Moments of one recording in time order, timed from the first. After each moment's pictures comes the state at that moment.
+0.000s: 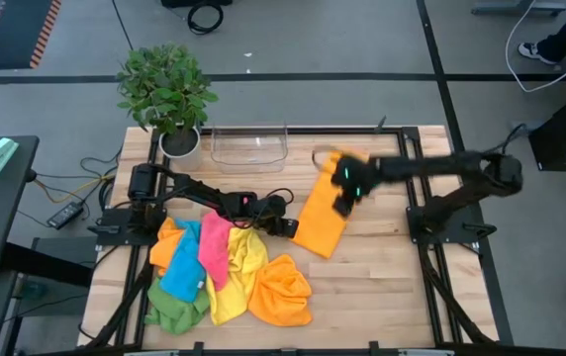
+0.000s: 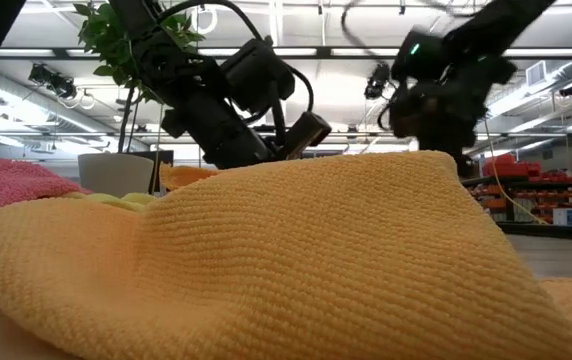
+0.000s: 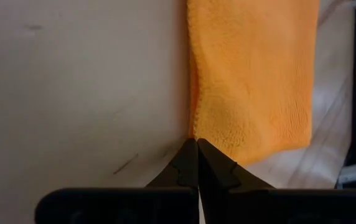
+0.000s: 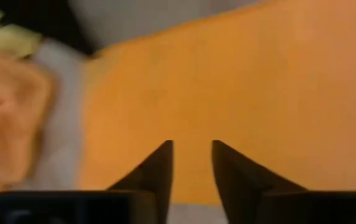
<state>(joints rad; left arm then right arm) 0.01 1.98 0.99 0.22 0.14 -1.17 -0.25 1.34 0.71 -0.43 -0.25 0.48</state>
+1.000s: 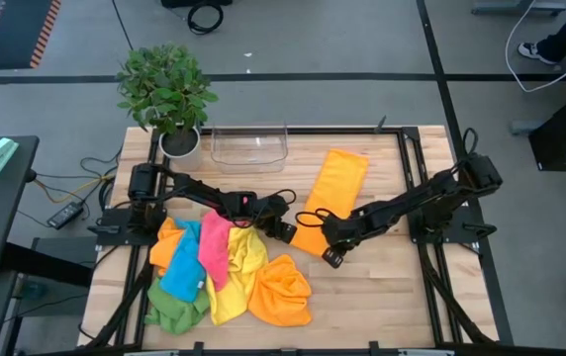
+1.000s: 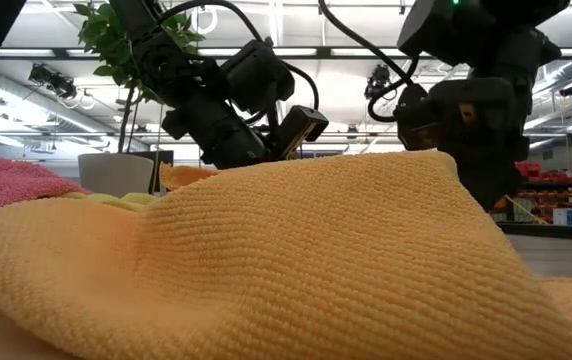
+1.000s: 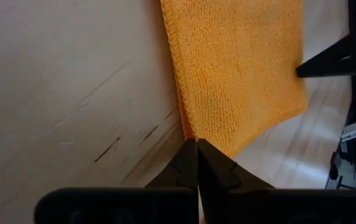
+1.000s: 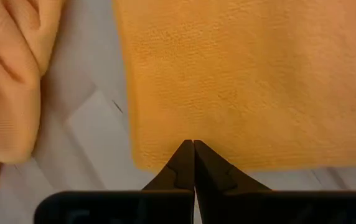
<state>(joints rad) 0.02 1.98 0.99 0.21 0.23 -1.05 0.23 1.59 0.77 -0.34 -0.02 0.92</state>
